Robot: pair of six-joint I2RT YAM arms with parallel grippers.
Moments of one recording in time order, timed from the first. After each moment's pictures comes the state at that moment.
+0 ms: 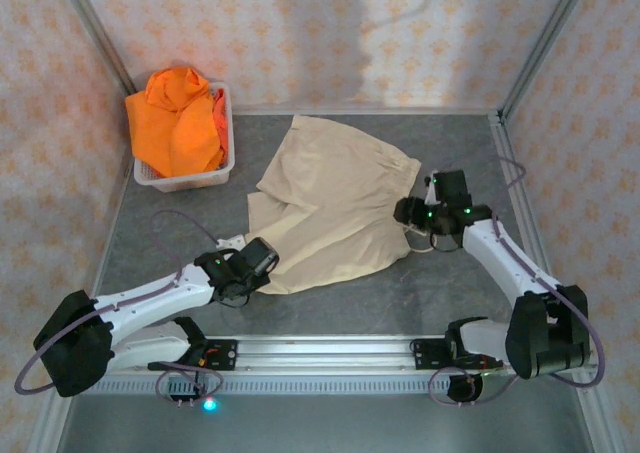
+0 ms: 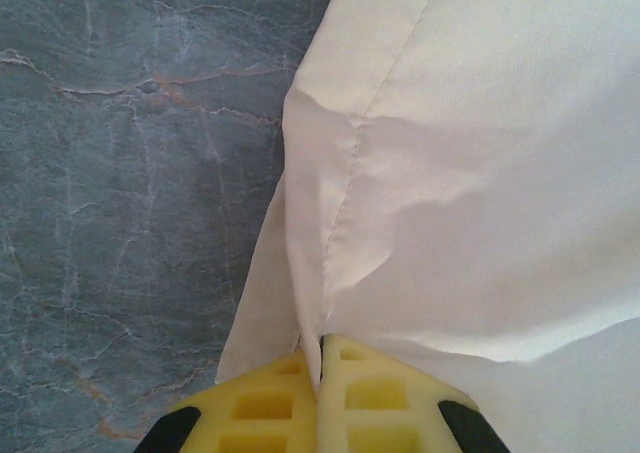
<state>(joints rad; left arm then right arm) -0.76 1.10 0.54 -0.68 -0.29 -1.19 0.18 1.24 0.77 -0.51 -0.21 0.44</state>
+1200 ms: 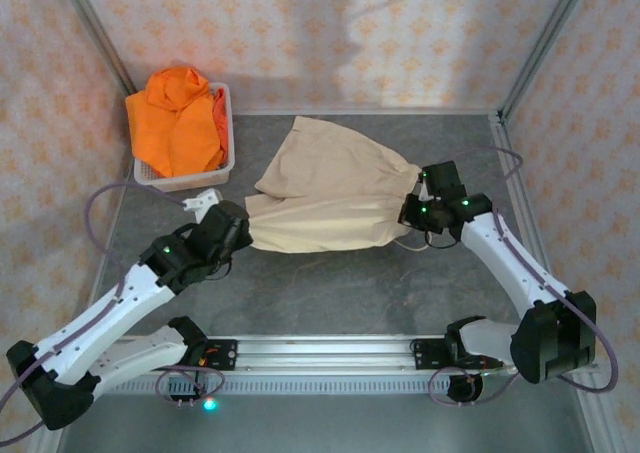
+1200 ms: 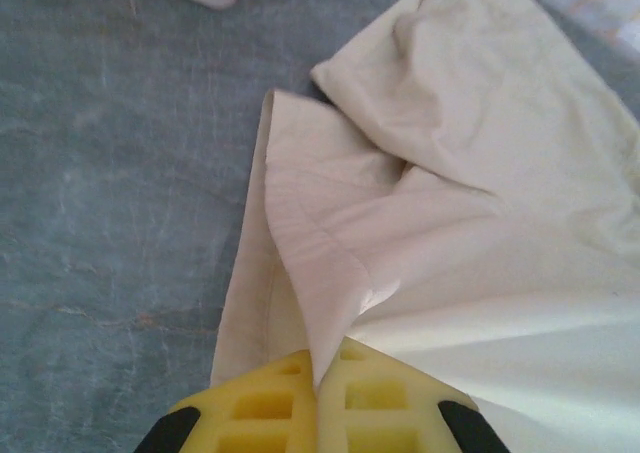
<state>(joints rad) -0.66 0.89 0.92 -0.89 -0.46 -1.02 0.28 1.21 0.95 -0.75 -0.16 0.53</state>
